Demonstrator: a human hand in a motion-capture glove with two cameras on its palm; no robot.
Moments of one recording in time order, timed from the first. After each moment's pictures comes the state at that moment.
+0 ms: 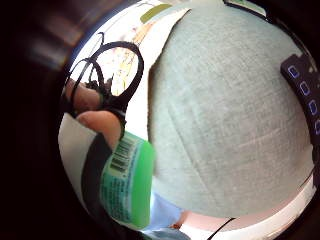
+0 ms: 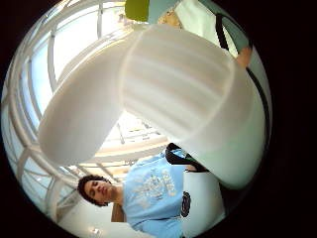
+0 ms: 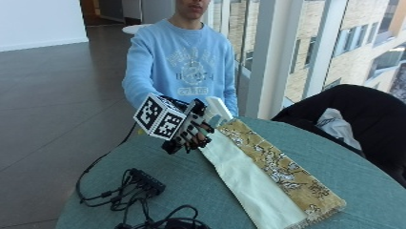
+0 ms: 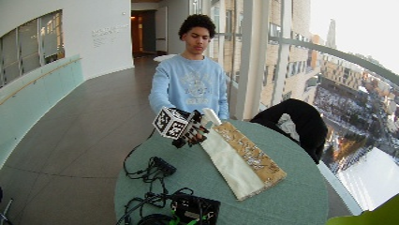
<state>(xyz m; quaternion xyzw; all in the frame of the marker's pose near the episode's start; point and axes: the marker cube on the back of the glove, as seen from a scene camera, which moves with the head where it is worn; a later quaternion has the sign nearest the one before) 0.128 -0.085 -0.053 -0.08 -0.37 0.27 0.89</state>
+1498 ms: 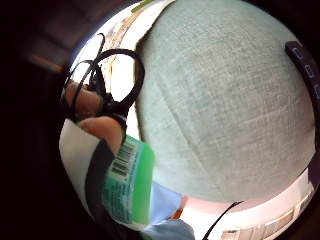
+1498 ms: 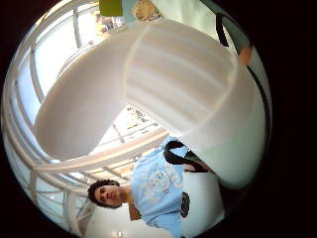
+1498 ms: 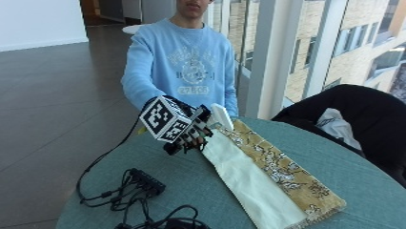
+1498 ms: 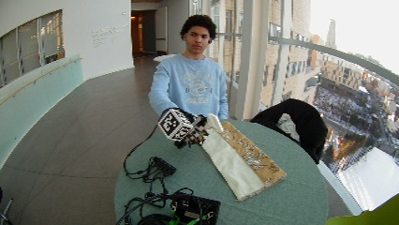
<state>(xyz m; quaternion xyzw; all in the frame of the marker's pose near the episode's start) 0.119 -0.081 -0.043 -0.19 -0.35 0.30 0.87</state>
